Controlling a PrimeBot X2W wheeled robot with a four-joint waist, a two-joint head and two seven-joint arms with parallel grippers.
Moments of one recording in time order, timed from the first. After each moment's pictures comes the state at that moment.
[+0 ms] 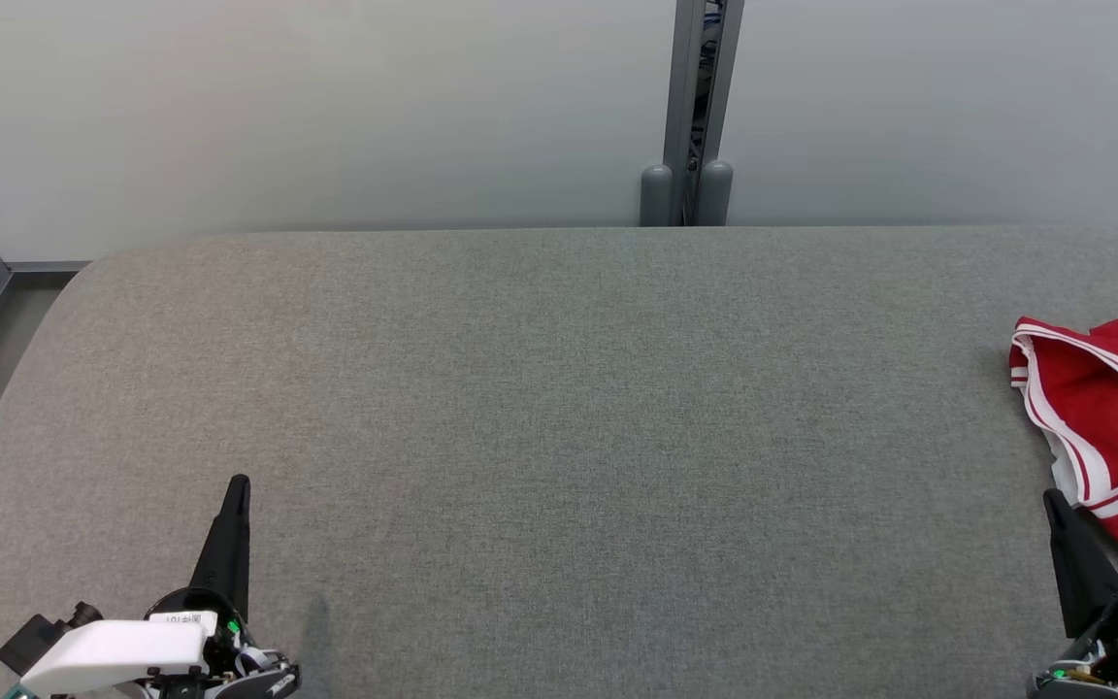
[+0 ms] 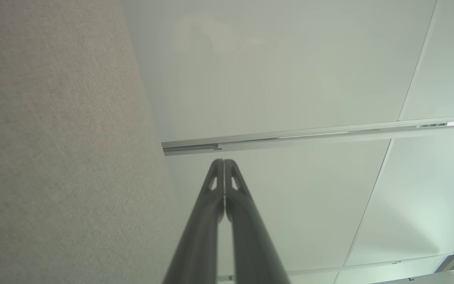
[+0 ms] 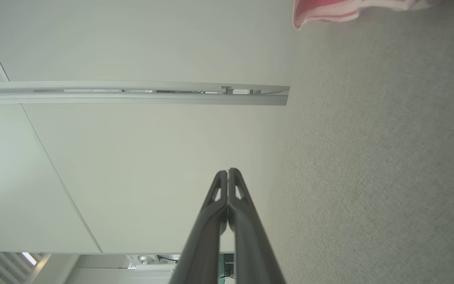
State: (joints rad) left arm -0.01 0.07 0.00 0.15 -1.65 -0.13 0.04; right arm 0.05 -0.10 -0.11 0.10 1.69 0.13 0.09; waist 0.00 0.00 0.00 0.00
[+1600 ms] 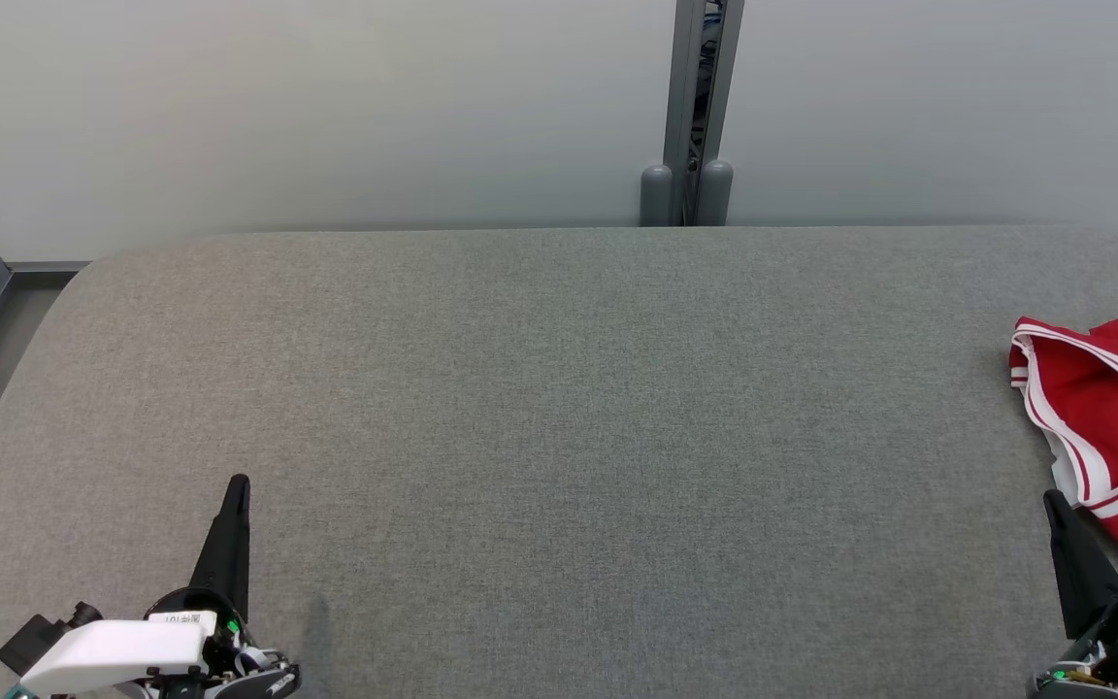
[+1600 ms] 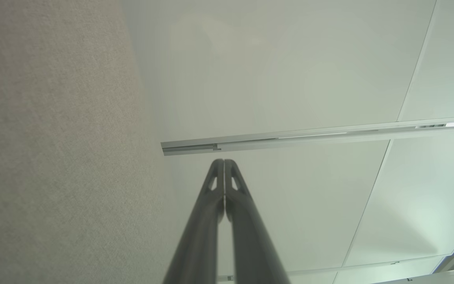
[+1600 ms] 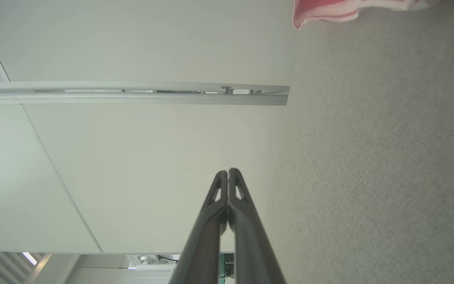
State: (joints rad) left arm -0.01 0.07 0.00 0.15 -1.64 -0.13 0.05; right arm 0.05 -0.09 -0.13 0.10 1.68 0.13 0.11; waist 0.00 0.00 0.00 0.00
